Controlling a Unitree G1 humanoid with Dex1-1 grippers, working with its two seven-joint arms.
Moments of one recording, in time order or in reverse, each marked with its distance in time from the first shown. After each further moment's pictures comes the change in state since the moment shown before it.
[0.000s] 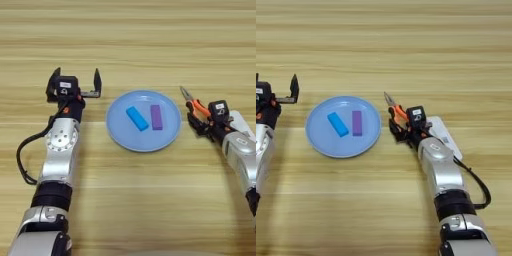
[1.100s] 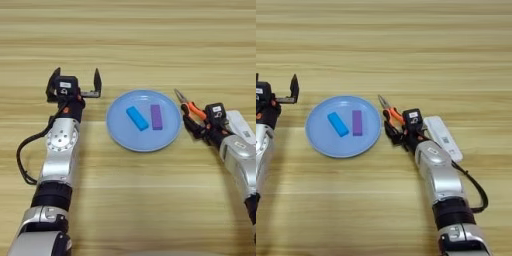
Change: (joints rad) left arm 0.000 0.000 0.000 0.000 0.000 0.000 0.000; right arm 0.063 0.017 0.007 -0.142 0.020 0.049 0.024
